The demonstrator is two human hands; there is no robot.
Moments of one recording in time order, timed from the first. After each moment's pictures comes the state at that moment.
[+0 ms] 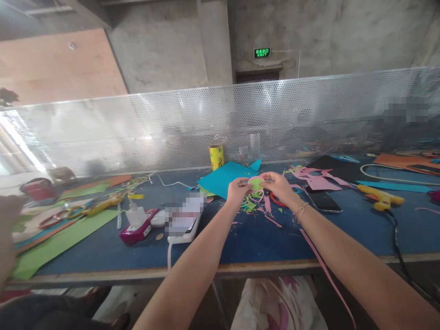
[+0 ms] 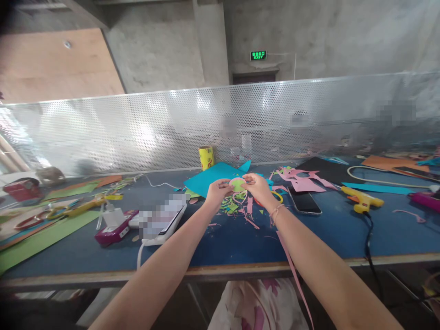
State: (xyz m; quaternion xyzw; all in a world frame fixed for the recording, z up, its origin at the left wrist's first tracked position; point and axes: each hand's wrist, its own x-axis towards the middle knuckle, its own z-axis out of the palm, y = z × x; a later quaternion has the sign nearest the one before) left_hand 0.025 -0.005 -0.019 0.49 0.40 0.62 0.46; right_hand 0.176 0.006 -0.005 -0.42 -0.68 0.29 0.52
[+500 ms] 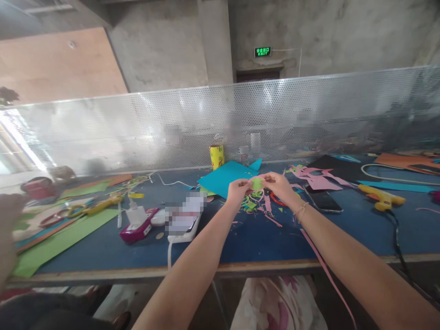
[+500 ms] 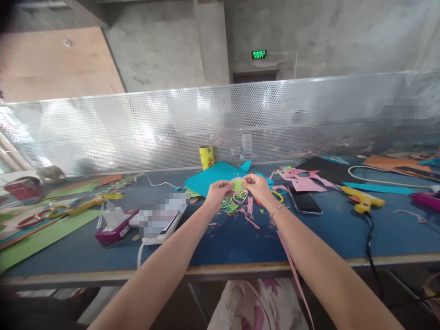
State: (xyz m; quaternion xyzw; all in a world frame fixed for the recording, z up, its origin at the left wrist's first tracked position) left_hand 0.025 -0.003 -0.023 0.48 0.37 0.63 0.49; right_hand 0.177 0.007 -0.006 -0.41 -0.70 0.29 0.51
